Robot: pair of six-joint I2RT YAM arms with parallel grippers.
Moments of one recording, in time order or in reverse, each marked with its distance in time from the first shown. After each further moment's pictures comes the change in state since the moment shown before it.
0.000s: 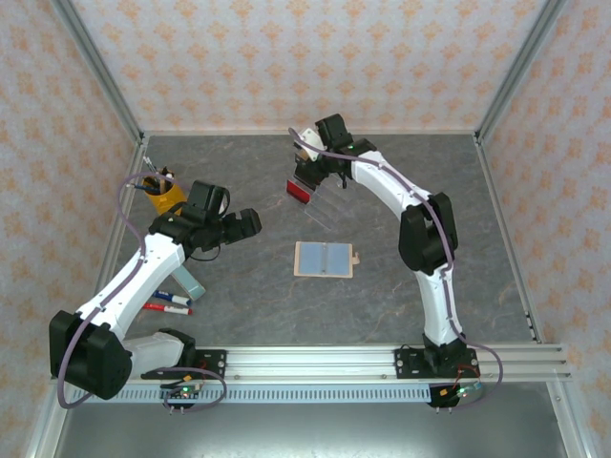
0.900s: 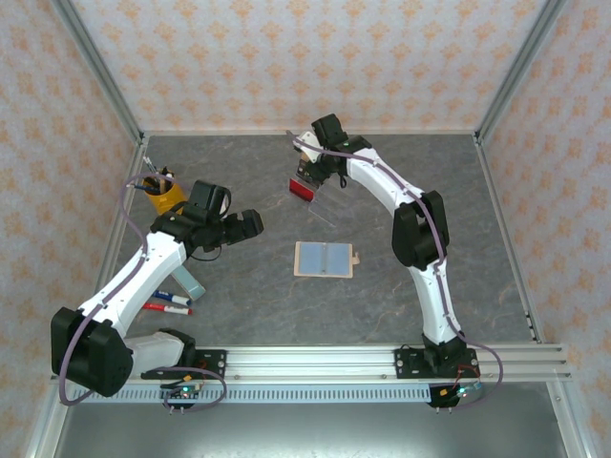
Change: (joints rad) left arm 0.000 0.015 0.000 0.002 0.034 0.000; right arm 0.000 0.074 0.100 -0.108 0.070 -0.018
